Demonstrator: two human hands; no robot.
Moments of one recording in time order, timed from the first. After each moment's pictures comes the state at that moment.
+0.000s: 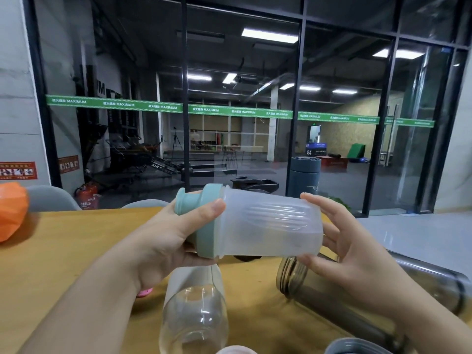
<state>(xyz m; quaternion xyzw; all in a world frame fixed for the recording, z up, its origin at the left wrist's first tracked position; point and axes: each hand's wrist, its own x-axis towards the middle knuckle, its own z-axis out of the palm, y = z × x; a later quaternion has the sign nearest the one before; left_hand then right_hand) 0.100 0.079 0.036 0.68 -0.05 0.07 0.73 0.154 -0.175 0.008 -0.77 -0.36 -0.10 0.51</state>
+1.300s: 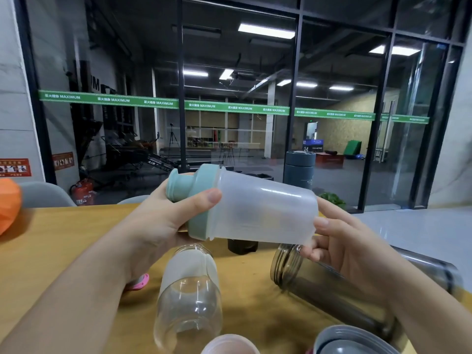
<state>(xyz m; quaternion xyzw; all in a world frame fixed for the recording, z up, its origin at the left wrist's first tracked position) 0.098 0.079 0.041 0.70 -0.09 0.13 0.70 0.159 -0.178 0.016 -0.64 -0.29 0.10 0.70</state>
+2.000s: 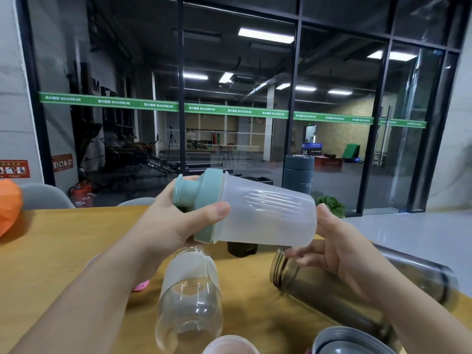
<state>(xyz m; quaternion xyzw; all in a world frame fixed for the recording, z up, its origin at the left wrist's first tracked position) 0.096 0.076 0.036 0.72 -0.10 0.17 0.66 0.159 -0.169 0.011 -0.71 -0.25 0.05 0.66</state>
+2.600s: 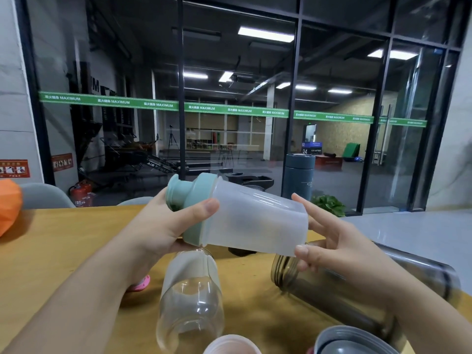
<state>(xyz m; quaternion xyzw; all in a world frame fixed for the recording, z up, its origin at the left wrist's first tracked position) 0.098 0.084 0.032 0.72 -0.06 0.16 0.67 0.155 -0.176 0.012 -0.74 -0.34 0.02 0.58</state>
